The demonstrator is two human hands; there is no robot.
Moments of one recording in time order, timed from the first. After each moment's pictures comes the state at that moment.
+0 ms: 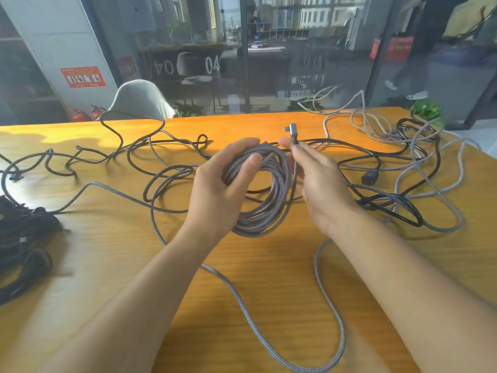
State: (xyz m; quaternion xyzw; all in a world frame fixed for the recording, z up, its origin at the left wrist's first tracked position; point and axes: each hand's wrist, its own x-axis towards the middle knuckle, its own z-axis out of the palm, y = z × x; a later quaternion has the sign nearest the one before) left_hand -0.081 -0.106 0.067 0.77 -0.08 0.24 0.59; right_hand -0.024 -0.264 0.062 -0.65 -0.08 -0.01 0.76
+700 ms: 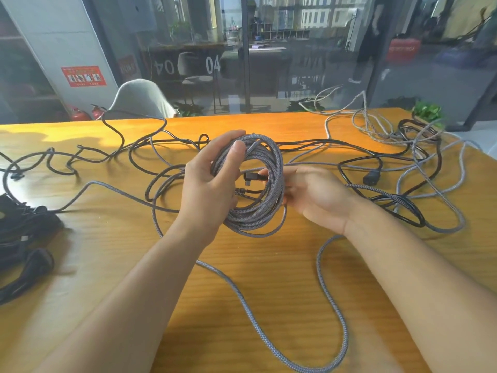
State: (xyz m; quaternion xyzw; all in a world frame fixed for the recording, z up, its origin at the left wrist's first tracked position) left_hand -0.080 -0.096 0.072 0.69 -0.05 0.21 0.69; right_hand -0.015 -0.274 0.056 -0.62 -0.17 0.21 0.74
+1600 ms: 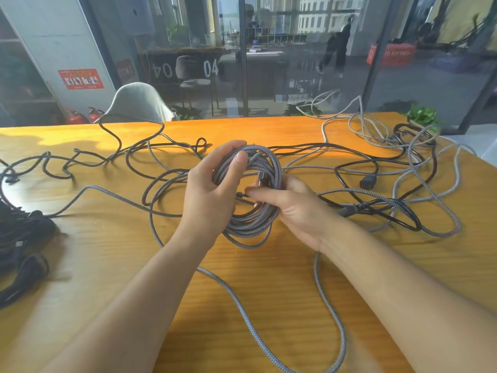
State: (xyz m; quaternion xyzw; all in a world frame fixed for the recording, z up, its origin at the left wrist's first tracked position) left_hand -0.072 -0.096 0.062 0.74 -0.04 0.25 0.63; right_hand -0.042 -0.251 0.056 -0.65 -0.20 0.16 0.72
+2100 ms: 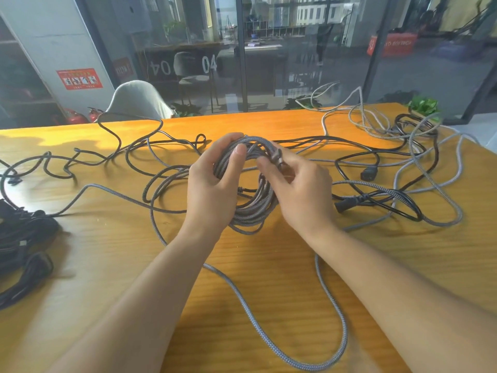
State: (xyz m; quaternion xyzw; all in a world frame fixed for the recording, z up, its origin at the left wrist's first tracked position) left_hand -0.073 -0.104 0.066 0.75 -0.03 0.26 0.61; right_hand -0.039 -0.251 0.044 -0.82 -0.17 -0.25 0.49
